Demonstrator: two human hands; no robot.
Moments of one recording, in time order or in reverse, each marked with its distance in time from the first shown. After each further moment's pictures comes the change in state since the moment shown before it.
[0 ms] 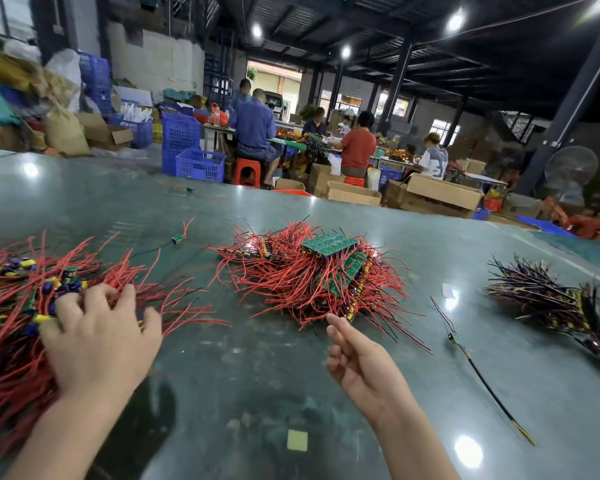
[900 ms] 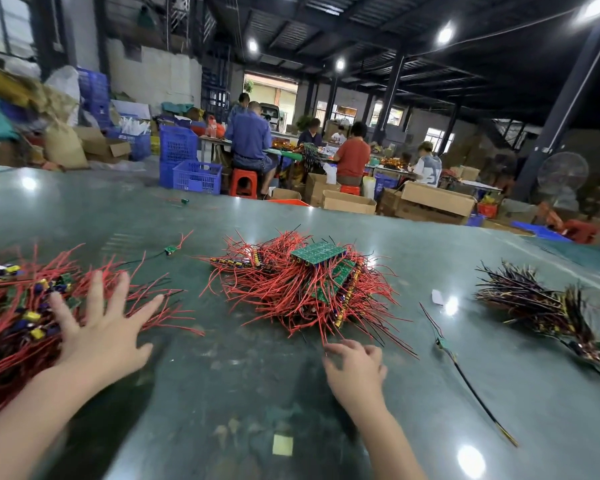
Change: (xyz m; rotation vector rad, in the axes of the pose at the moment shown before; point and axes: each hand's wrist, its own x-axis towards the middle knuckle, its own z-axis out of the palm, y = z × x) left_hand 0.030 -0.020 0.035 0.457 -0.564 0.249; right_hand 0.036 0.018 -0.037 -1.539 0.351 -0.414
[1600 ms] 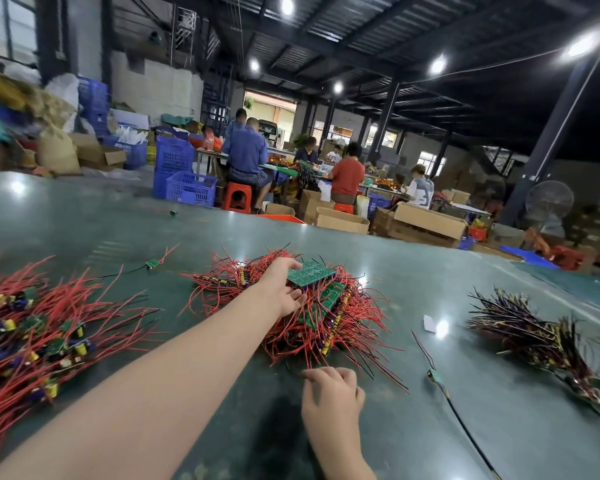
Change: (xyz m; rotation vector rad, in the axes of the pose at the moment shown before) left_hand 0.070 0.226 -0.107 -2.157 -0.738 -0.377; right_hand 0.000 -0.007 0.015 0.074 0.169 -0.133
